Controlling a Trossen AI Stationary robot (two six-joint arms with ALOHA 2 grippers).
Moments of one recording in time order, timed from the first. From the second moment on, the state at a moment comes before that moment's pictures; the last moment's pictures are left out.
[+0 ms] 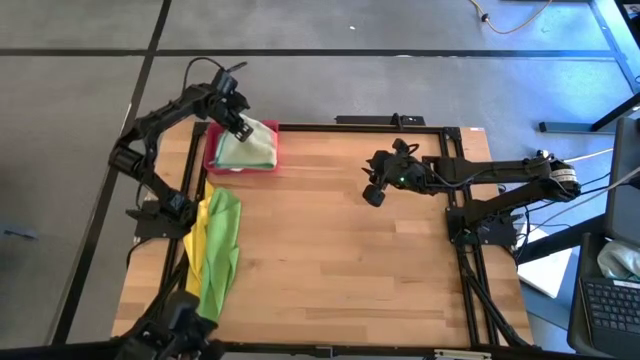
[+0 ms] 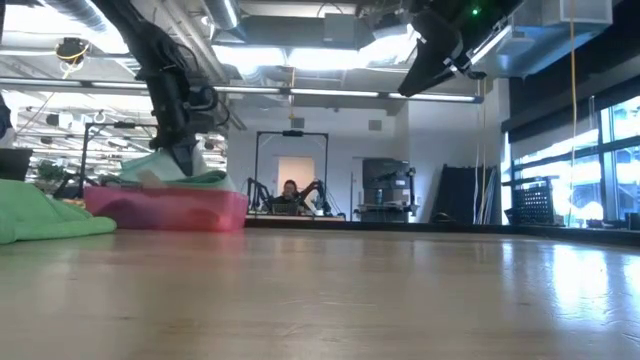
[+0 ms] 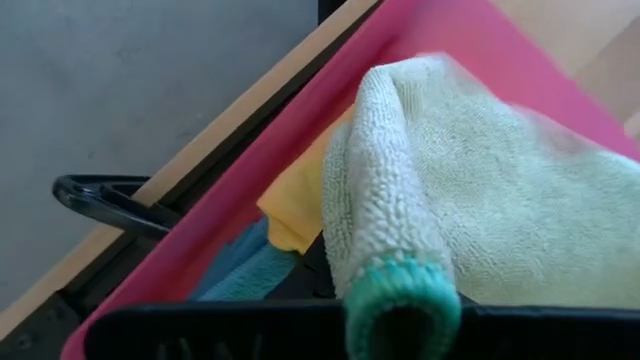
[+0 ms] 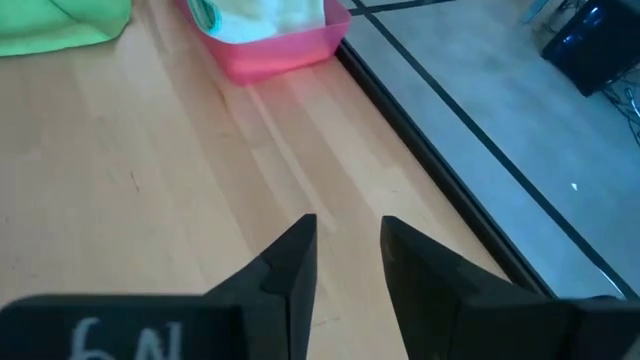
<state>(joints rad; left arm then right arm) 1.17 1.55 1.13 -0.79 0.13 0.30 -0.06 1.24 0.99 -0.46 0.50 0.15</state>
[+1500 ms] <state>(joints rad) 1.12 1.41 1.12 -0.85 -0.14 0.06 -0.05 1.24 0.99 -0.46 0.50 0.21</state>
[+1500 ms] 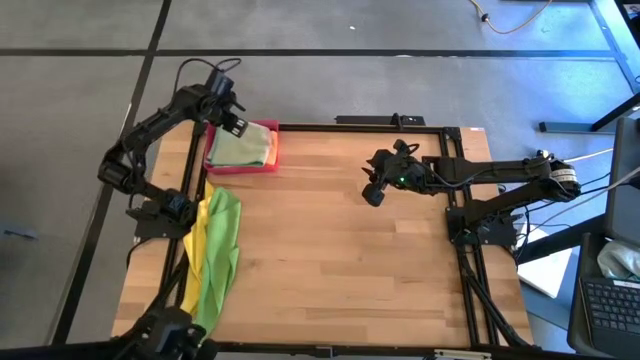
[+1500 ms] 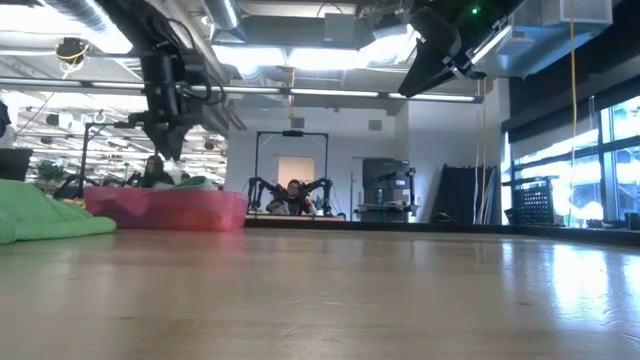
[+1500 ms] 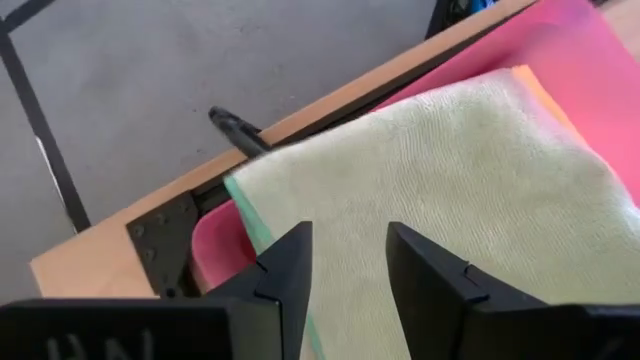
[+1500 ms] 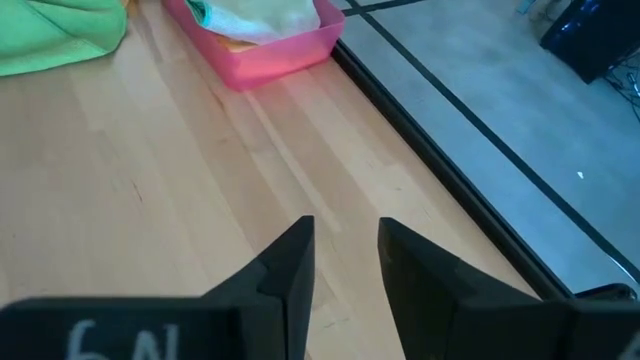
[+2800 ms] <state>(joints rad) 0.79 1.69 1.12 -0.61 0.11 -0.20 -0.05 1.24 0.99 -0.51 0.36 0.33</state>
